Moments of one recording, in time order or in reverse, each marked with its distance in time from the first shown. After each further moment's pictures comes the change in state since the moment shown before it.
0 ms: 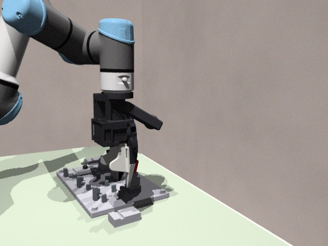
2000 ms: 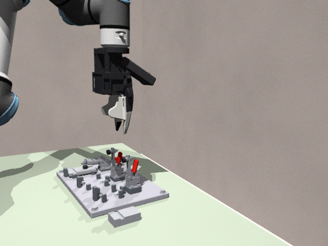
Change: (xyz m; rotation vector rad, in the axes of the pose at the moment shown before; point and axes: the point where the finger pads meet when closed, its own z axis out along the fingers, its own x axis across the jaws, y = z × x) arm -0.106 -0.043 -0.103 0.000 -0.001 -0.001
